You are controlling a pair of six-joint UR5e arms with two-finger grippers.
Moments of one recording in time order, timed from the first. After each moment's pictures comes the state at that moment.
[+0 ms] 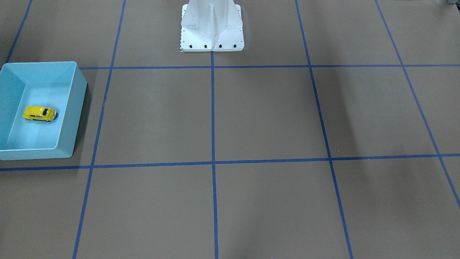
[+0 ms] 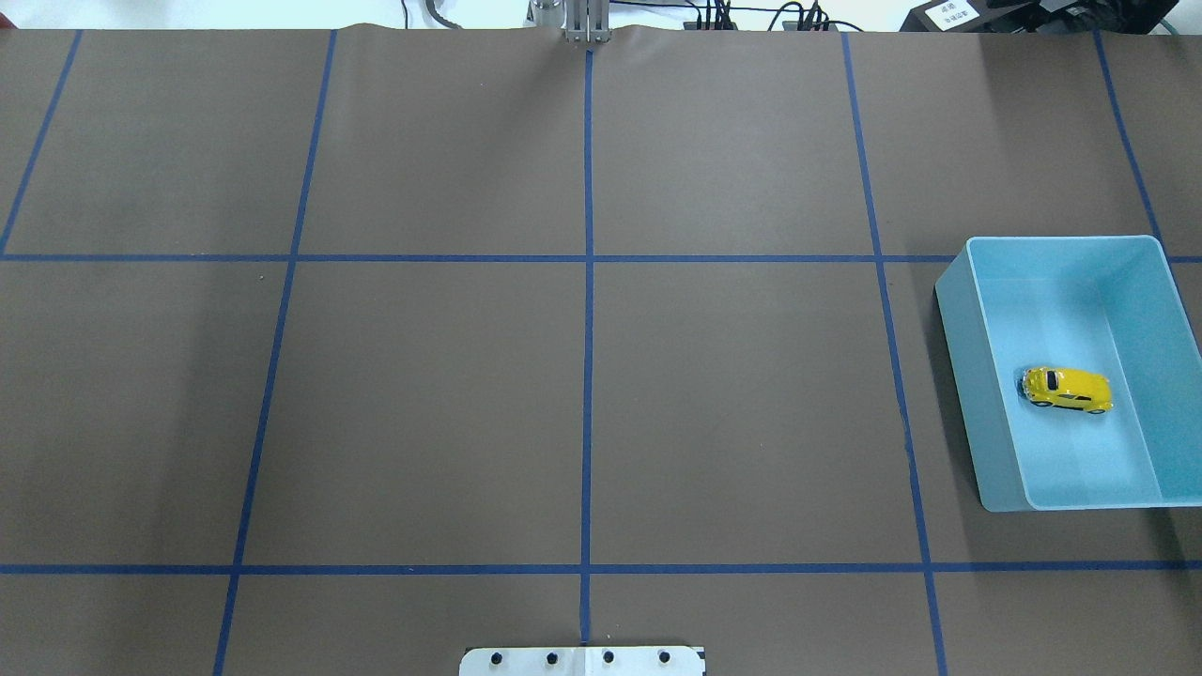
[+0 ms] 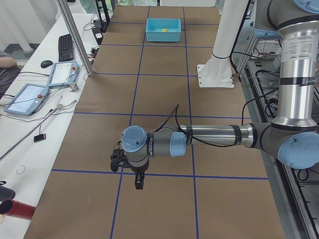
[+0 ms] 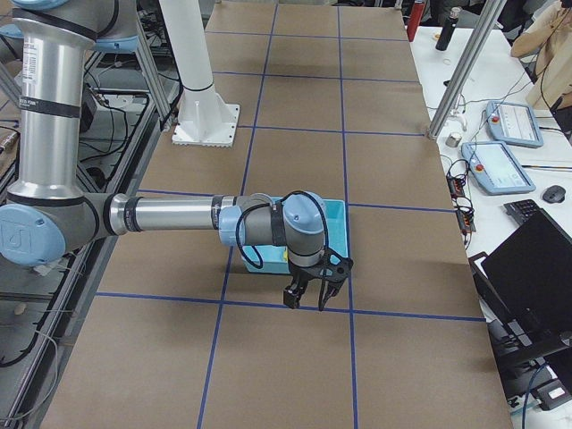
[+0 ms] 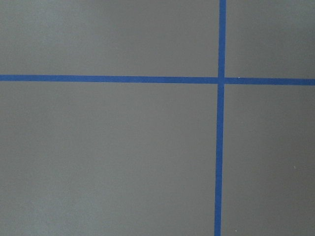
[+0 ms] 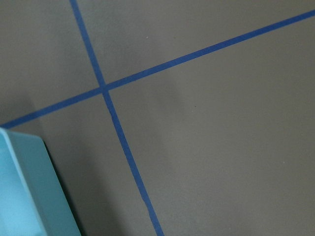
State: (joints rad) left arm -1.62 -1.52 -1.61 -1.55 -2.33 0.04; right arm 1.56 -1.71 1.77 -1.54 2.25 0.57
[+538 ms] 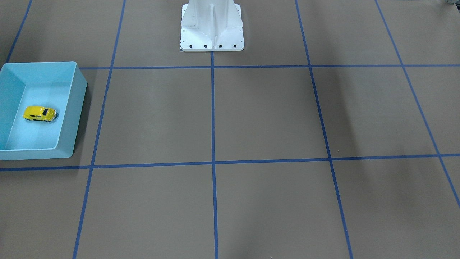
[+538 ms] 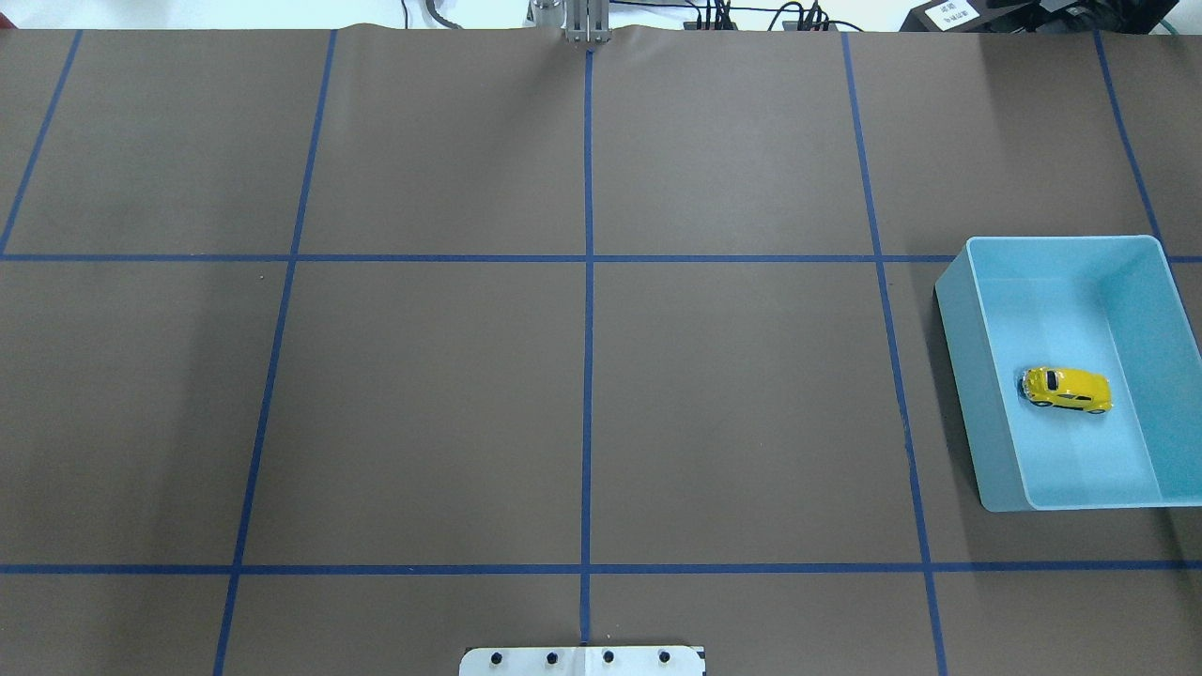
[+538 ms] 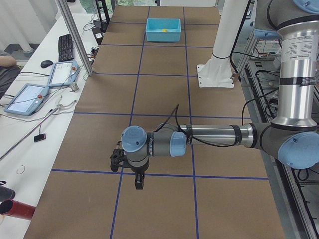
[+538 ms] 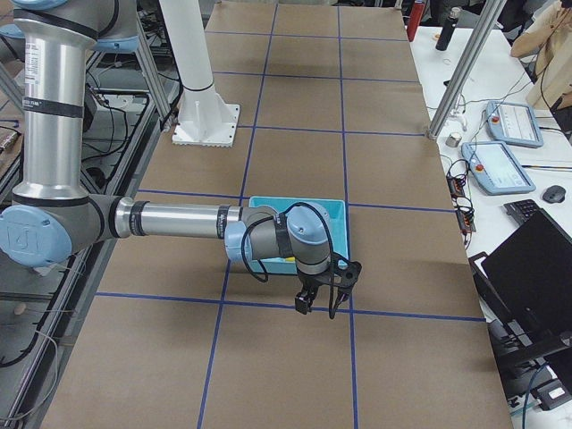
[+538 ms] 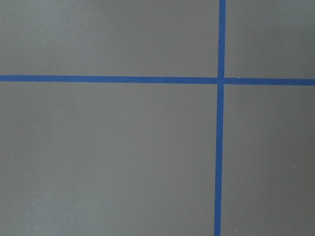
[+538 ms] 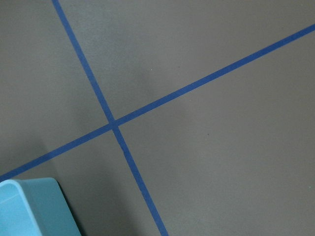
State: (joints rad) left arm -1.62 -1.52 -1.61 -1.55 -2.33 0.04; right arm 1.56 -1.69 1.68 -1.38 2.30 0.54
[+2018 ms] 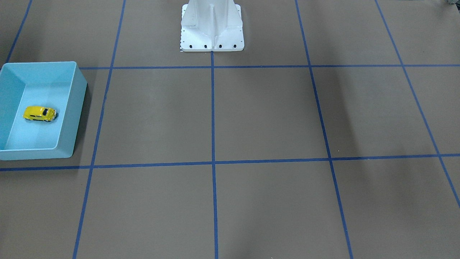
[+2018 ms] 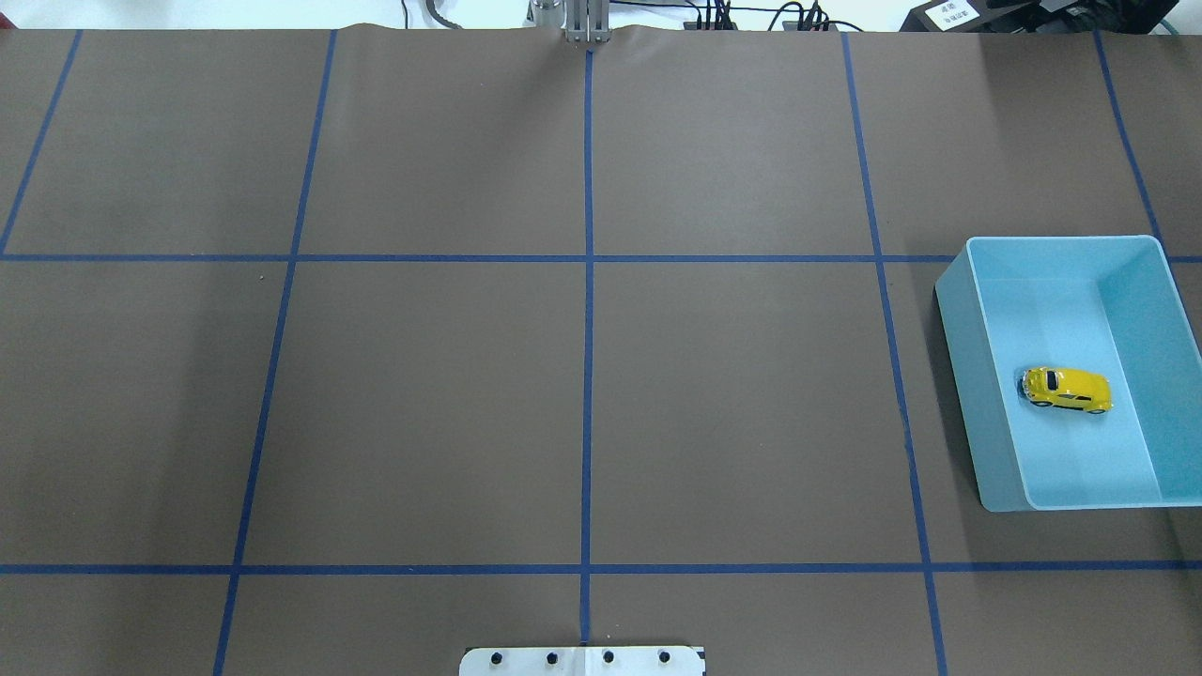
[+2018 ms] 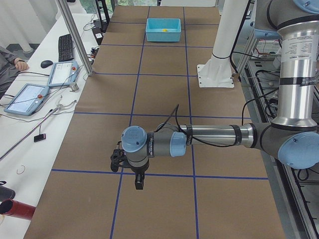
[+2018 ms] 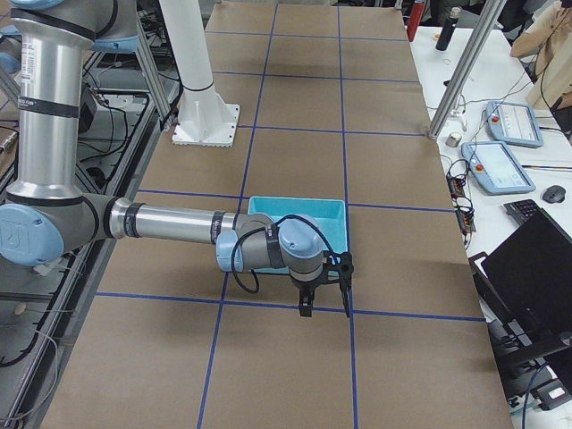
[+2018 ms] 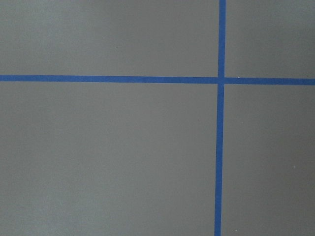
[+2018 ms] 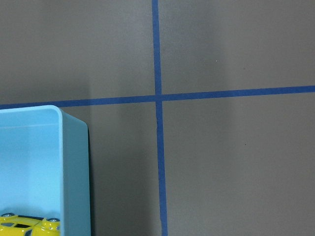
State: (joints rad) left arm -1.62 -1.52 -1.61 -1.55 -2.33 0.04; right arm 1.59 -1.72 1.66 -1.37 2.37 0.13
